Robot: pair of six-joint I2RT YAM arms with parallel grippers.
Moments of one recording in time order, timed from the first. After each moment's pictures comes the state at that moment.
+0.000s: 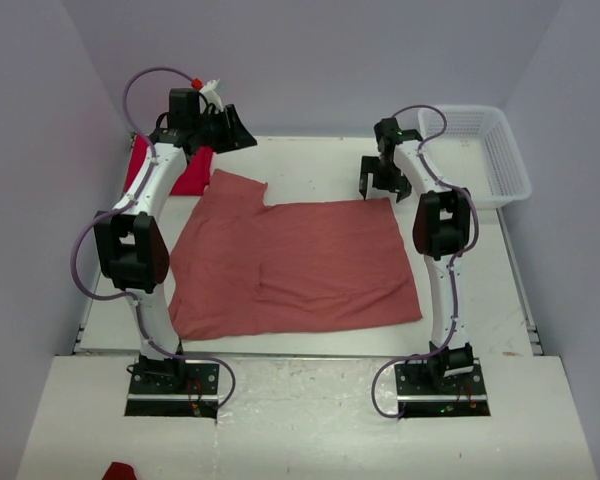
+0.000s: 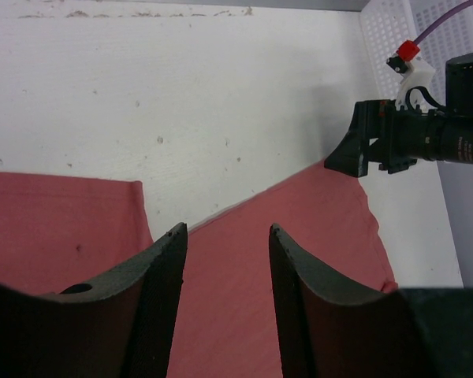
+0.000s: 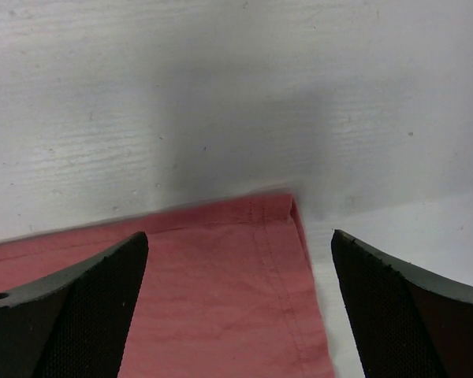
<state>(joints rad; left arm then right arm) -0.11 1.97 1.83 -0.44 0.52 -0.36 0.18 2.48 2.28 -1.08 0.11 0.29</state>
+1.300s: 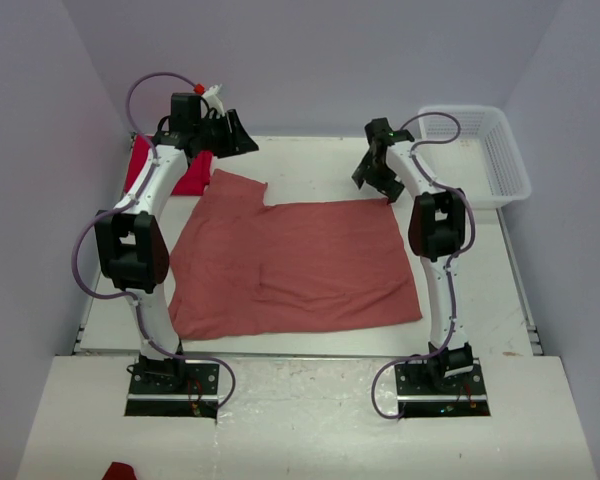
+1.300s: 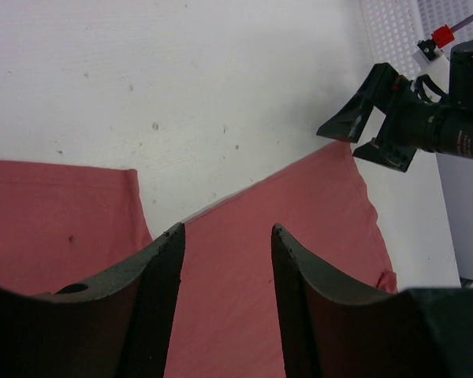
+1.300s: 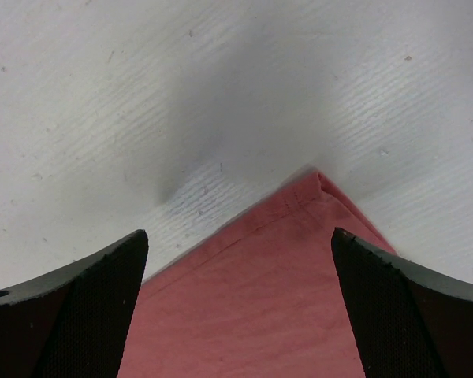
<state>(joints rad) -0.11 1.97 1.80 -0.44 0.55 -0.36 0.22 2.48 2.27 -1.06 0.24 0.82</state>
